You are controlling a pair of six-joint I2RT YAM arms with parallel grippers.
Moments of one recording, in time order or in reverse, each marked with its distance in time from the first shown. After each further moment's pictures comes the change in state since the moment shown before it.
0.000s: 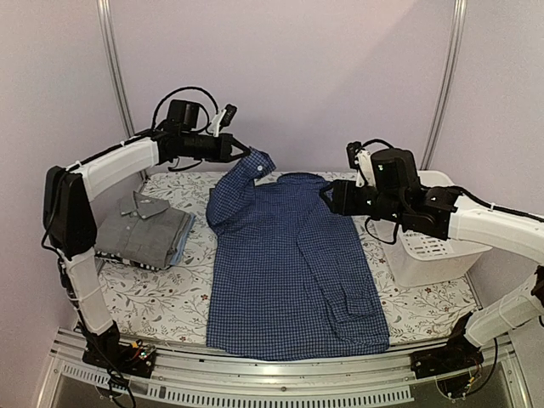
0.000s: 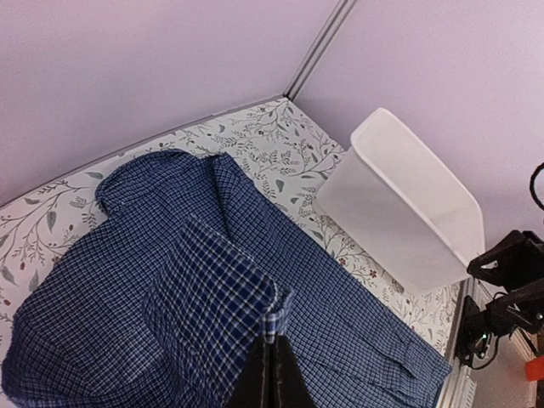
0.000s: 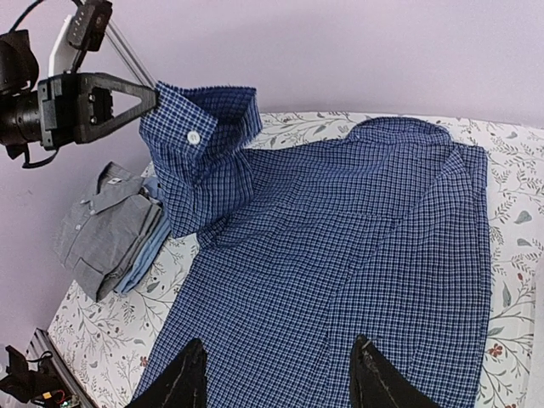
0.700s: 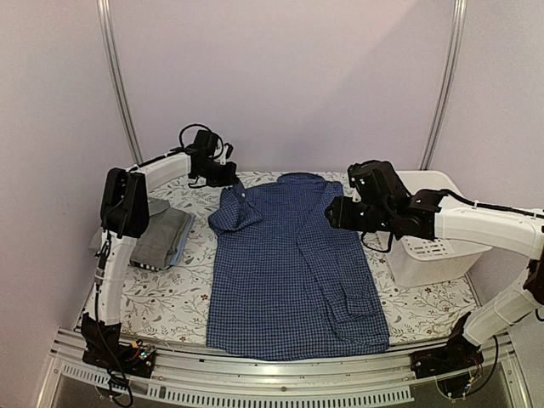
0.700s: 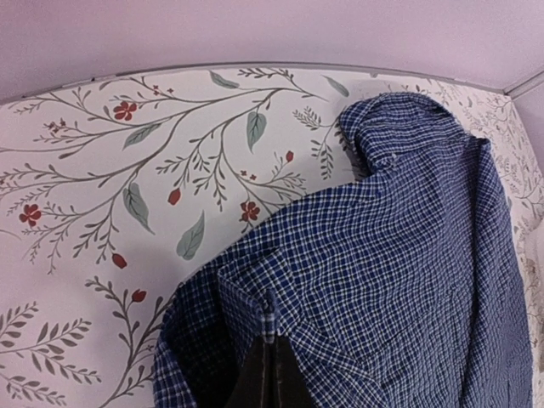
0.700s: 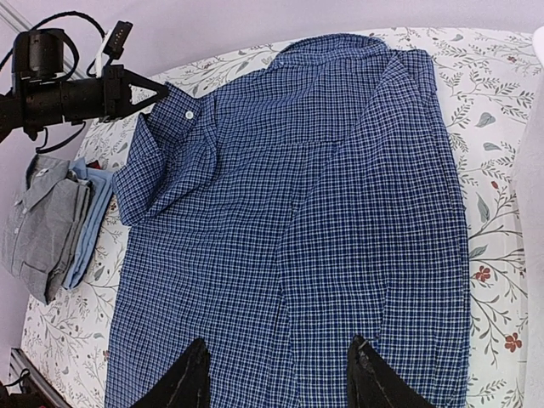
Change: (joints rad) left arm 0.090 0.564 0.440 -0.191 -0.339 -0.065; right arm 0.000 0.081 0.000 -0.148 0.082 0.170
